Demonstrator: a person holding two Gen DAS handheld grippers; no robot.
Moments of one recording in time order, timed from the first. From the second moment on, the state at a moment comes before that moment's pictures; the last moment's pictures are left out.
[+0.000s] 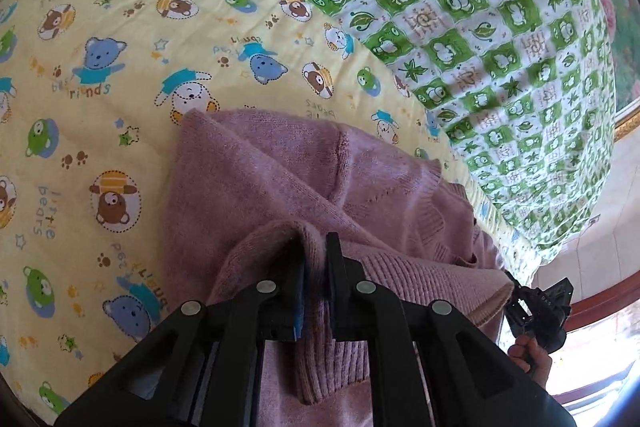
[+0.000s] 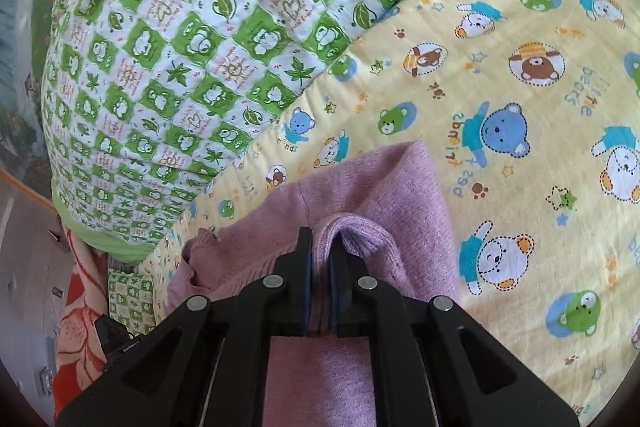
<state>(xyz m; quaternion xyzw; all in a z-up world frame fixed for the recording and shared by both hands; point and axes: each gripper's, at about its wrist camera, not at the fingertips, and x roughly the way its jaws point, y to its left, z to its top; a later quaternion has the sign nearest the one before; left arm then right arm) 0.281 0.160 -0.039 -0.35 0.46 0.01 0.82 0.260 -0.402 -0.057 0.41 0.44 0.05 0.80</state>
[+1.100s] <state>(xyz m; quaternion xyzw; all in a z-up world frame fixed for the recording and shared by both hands) 0.329 0.109 -0.021 -0.20 0.48 -0.03 0.85 0.260 -0.320 -0.054 0.19 0.46 0.13 0.86</state>
